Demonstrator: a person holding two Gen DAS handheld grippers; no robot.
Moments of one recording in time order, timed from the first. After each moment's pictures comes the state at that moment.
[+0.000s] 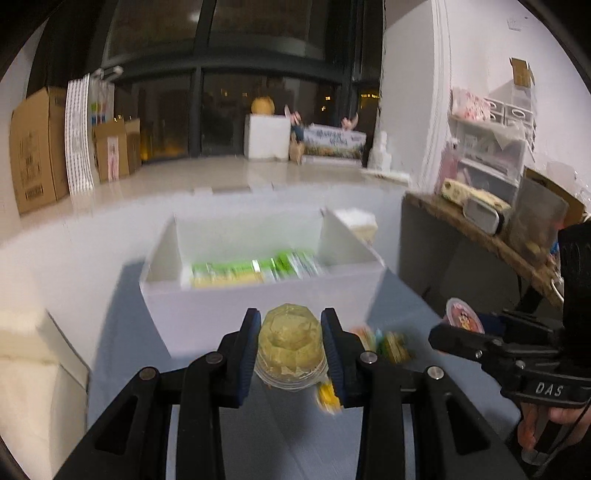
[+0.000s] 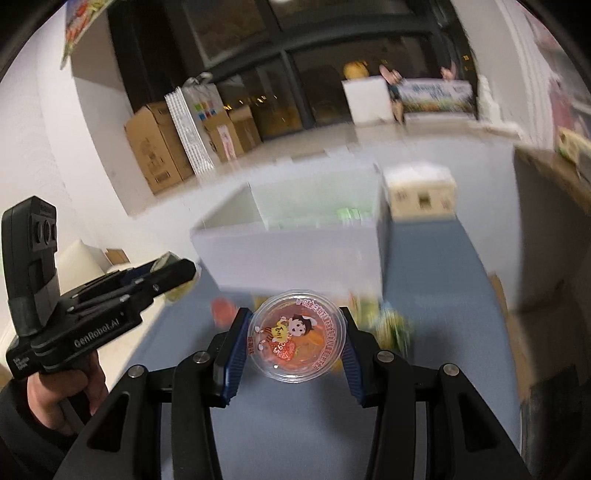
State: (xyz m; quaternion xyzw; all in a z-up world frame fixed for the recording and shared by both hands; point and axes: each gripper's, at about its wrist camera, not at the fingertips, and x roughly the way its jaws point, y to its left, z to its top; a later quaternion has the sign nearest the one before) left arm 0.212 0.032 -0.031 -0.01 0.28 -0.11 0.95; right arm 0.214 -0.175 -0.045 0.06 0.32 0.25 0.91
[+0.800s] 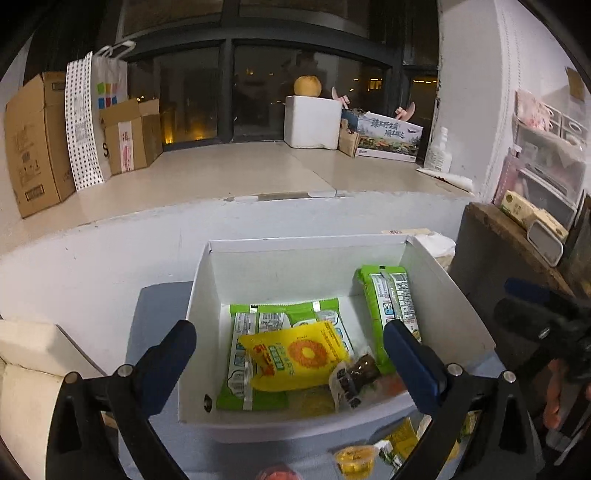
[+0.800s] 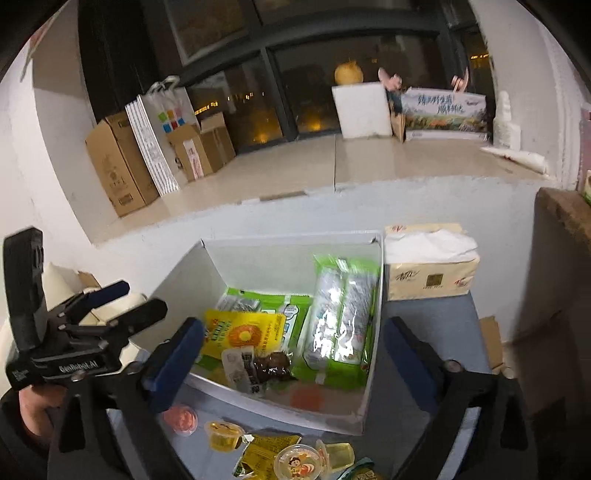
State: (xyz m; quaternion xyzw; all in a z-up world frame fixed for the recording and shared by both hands) left arm 0.348 0.079 -0.038 -0.01 0.33 -0.05 0.94; right arm 0.351 -0.159 -0.025 0.06 0.33 0.22 0.91
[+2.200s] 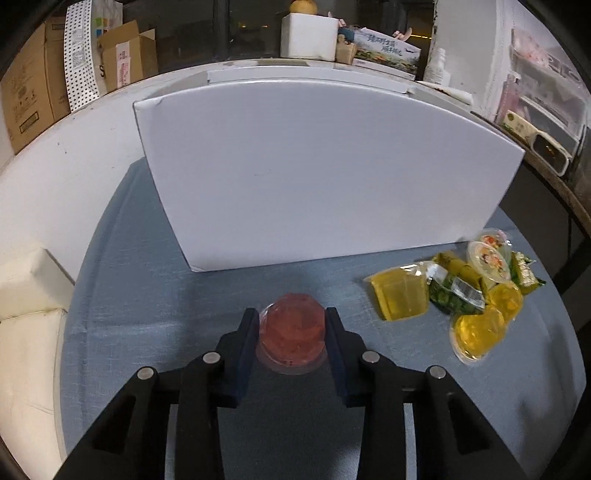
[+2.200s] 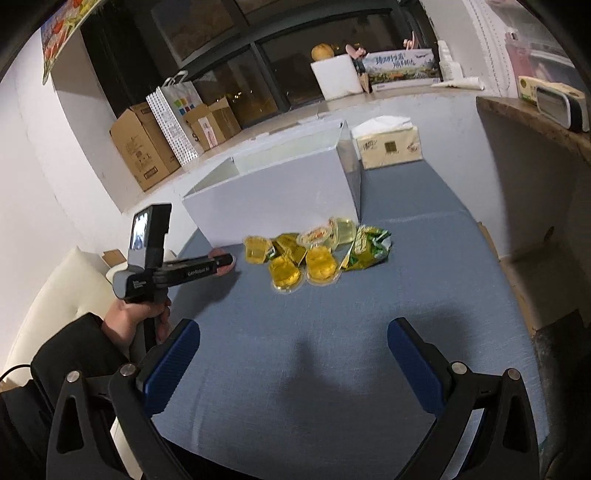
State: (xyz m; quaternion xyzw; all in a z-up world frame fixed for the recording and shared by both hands) left arm 0.273 0.076 -0.178 0.00 0.43 -0.06 0.90; right arm 0.122 -0.211 -0.107 0.11 0.38 0.22 0.89
